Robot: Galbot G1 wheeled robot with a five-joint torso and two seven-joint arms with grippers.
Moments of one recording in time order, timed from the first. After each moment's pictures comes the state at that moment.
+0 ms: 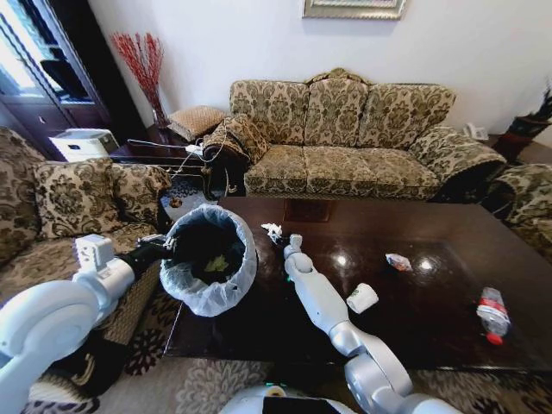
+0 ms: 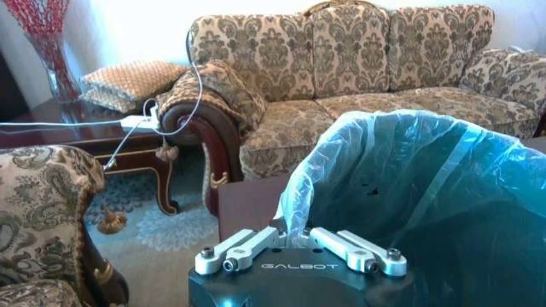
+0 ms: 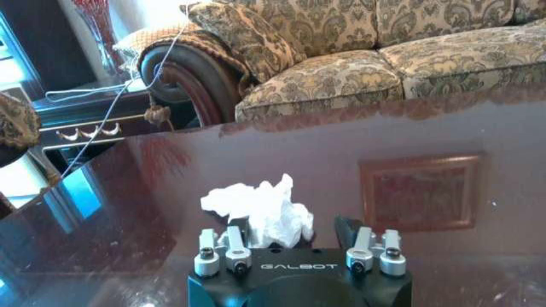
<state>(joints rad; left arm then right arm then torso) 1.73 -0.58 -1.16 -2.45 -1.21 0.58 -0.28 -0.55 1.61 0.10 0.91 0.40 -0.10 0.14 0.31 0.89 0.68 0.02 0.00</state>
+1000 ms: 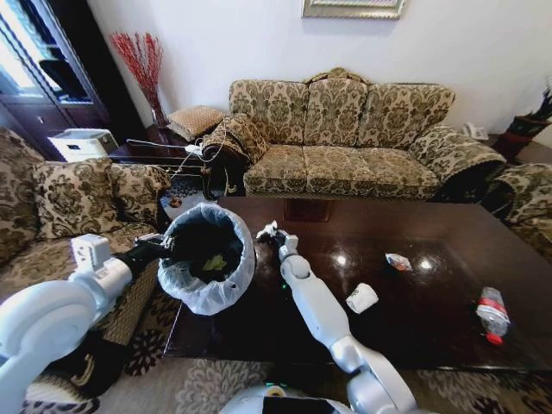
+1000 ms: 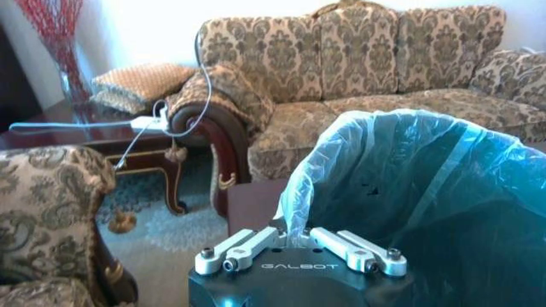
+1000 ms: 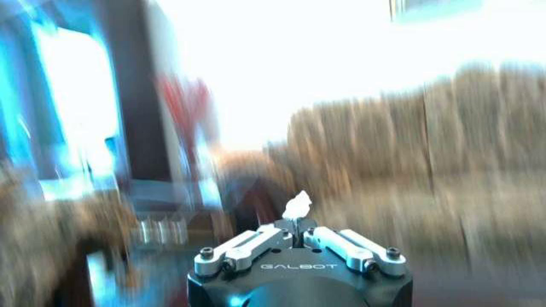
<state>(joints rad) 1.75 -0.57 -1.20 -2.43 -1.23 0.57 -0.28 -0.73 1.60 0.05 1.39 0.19 0.02 0.13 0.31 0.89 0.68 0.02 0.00</state>
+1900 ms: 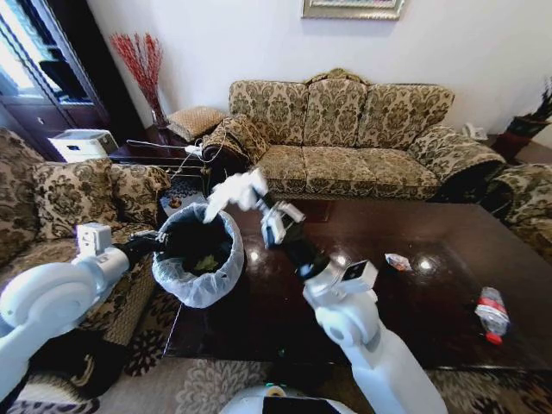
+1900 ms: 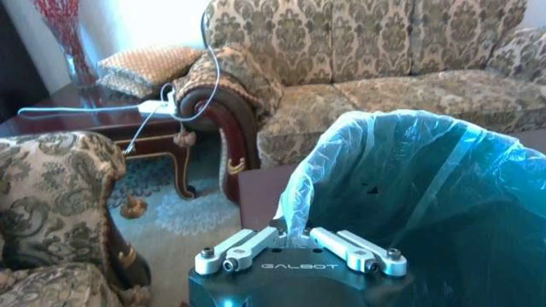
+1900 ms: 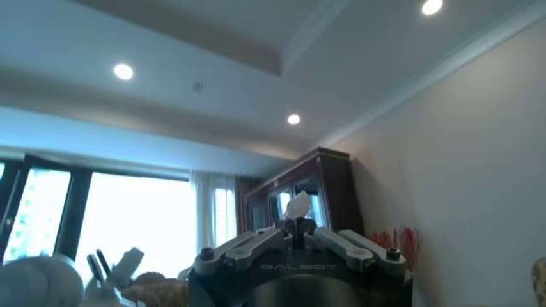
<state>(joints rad) 1.72 -0.48 -1.20 -2.38 -1.32 0.59 -0.33 -1.01 1.22 -0.08 2.26 0.46 0.04 -0.15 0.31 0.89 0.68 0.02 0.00</state>
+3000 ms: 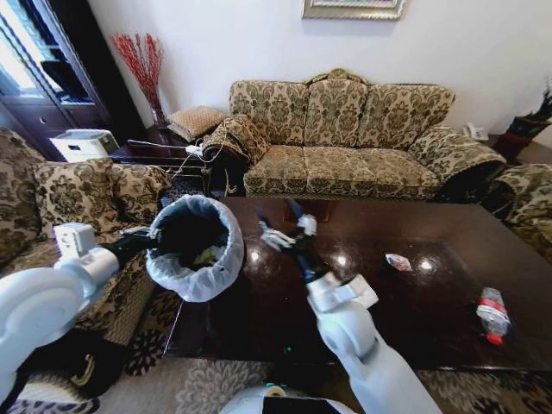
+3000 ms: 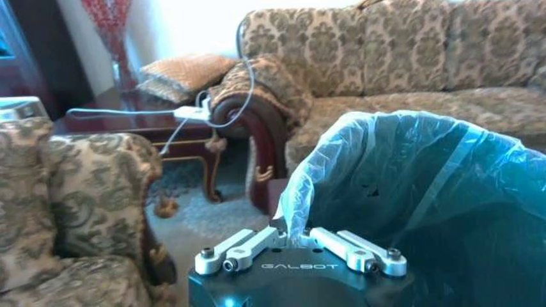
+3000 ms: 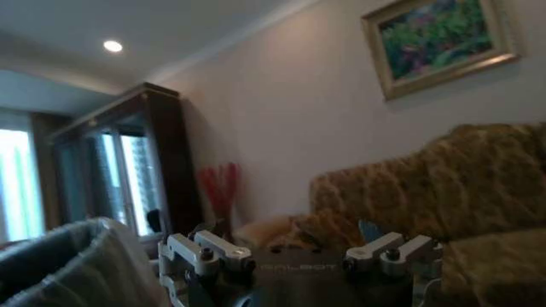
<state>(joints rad) 1.72 -0.56 -1.29 -2.36 -1.31 0.64 -0.34 -1.34 1.26 0.13 2.27 0.35 0.00 0.15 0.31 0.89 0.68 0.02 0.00</state>
